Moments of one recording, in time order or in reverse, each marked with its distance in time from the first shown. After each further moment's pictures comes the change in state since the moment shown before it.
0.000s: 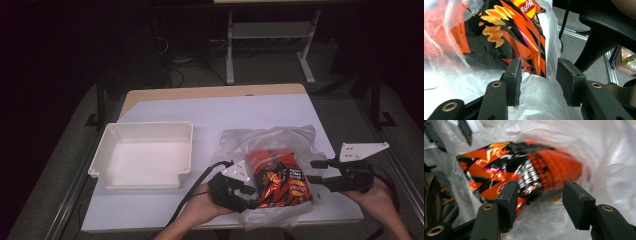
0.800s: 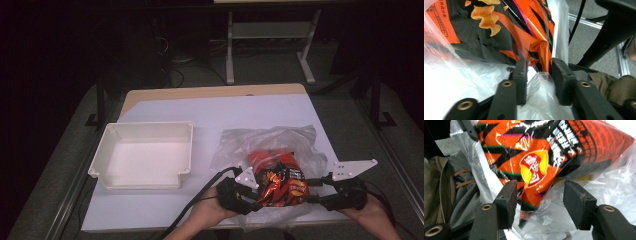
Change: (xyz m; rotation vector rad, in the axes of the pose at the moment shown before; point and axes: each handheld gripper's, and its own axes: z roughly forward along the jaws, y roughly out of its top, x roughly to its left) left arm -0.002 -0.004 0.026 0.086 0.052 0.016; right arm 0.020 -0.031 0.018 0.058 0.078 -0.001
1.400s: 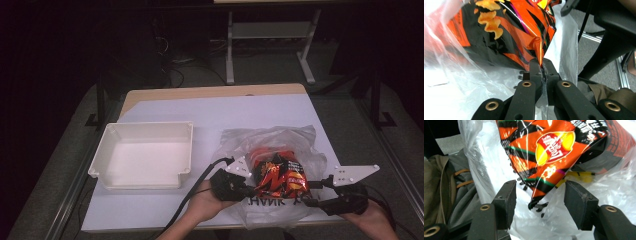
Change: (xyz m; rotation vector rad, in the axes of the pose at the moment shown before) left arm 0.012 0.007 -0.026 -0.101 0.019 -0.049; right arm 0.011 -0.001 -0.002 -0.019 -0.013 -0.033
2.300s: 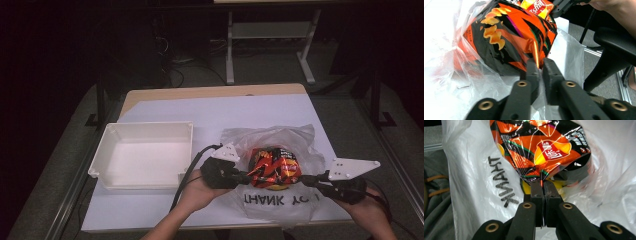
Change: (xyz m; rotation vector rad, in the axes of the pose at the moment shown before) left arm 0.017 0.007 -0.028 -0.091 0.017 -0.033; right arm 0.010 0.037 -0.007 -0.021 -0.161 -0.112
